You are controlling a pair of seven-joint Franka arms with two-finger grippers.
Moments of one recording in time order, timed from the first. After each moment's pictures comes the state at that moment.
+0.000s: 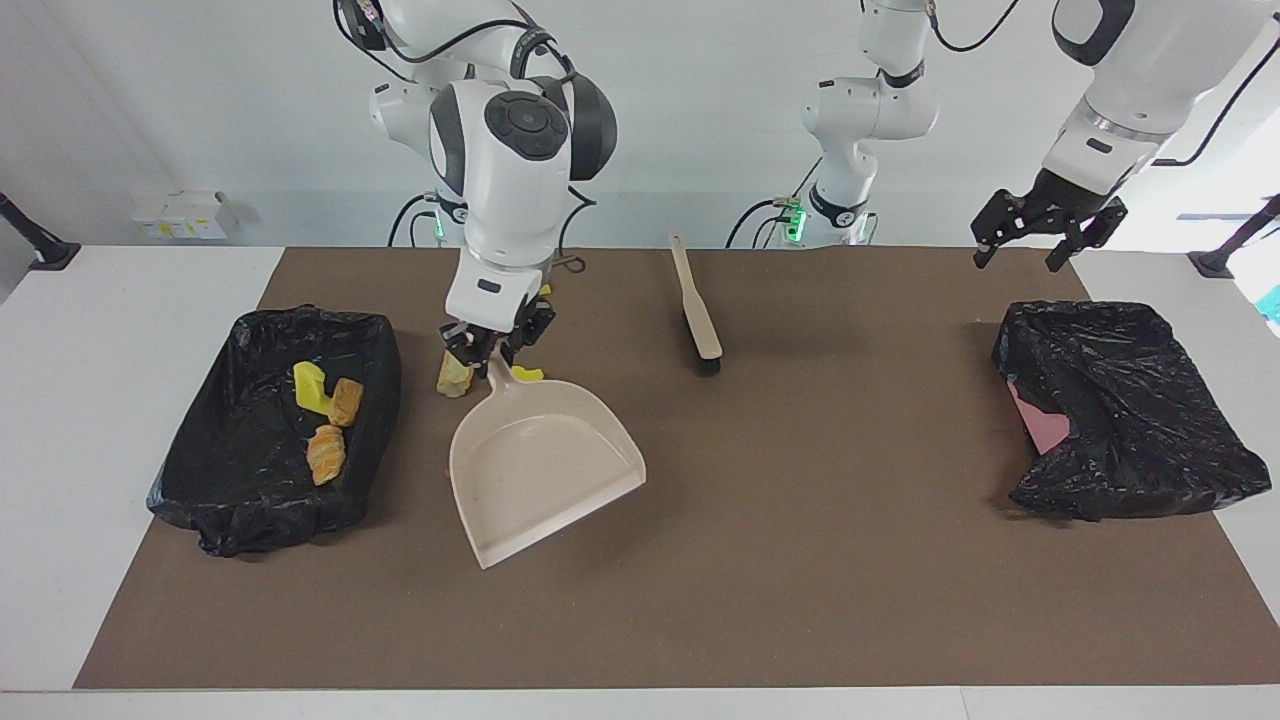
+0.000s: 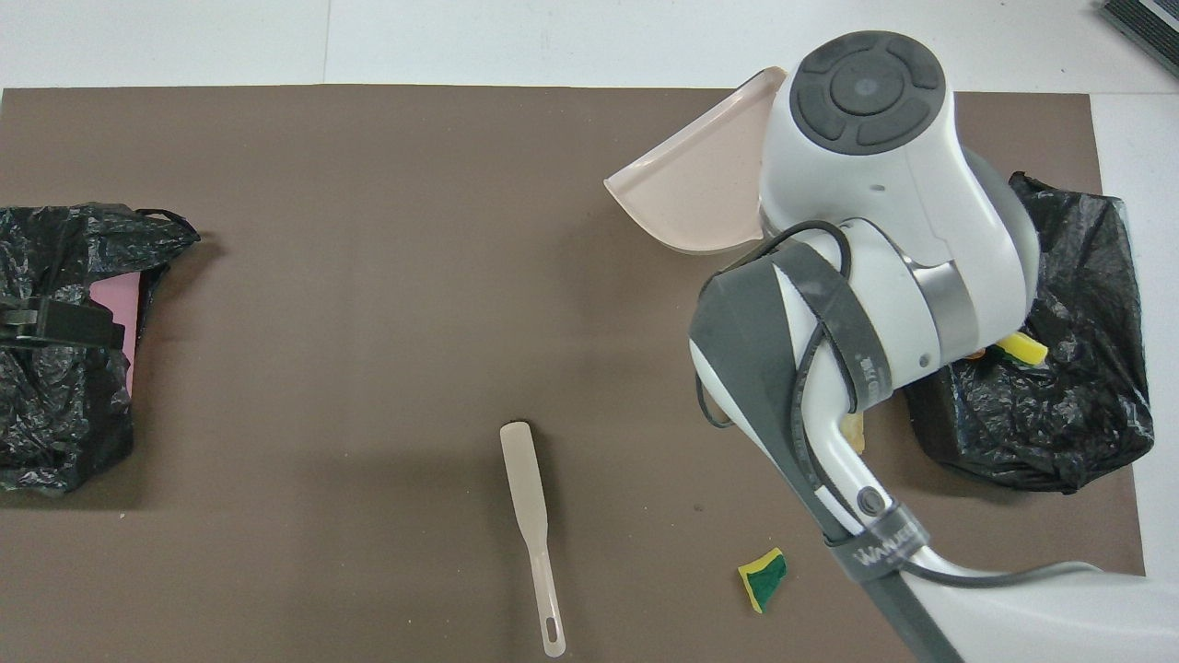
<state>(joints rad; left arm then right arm) -0.11 -0.11 0.08 -1.69 -0.03 1.61 0.08 0.36 0.38 0.04 -1.31 -0.20 1.62 -0.03</state>
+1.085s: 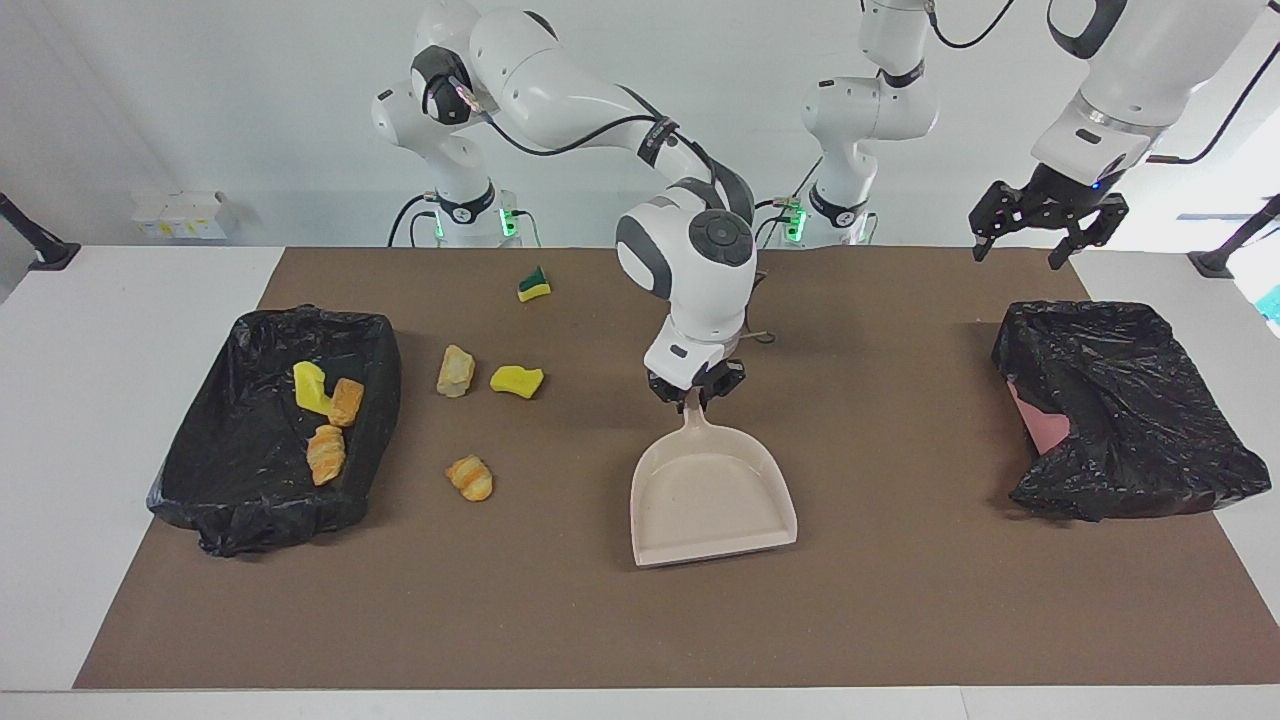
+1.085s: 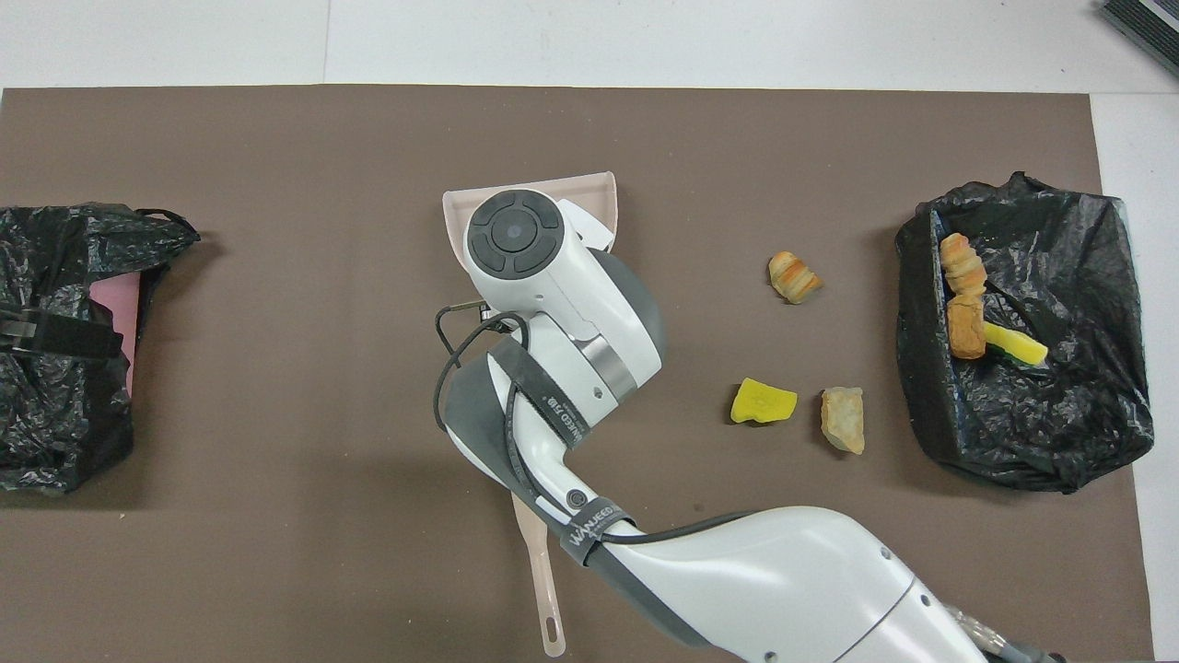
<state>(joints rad) -0.12 -0.11 0.08 -1.68 -0.01 1.59 0.17 0.60 0.70 0.07 -1.19 -0.05 1.87 0.56</state>
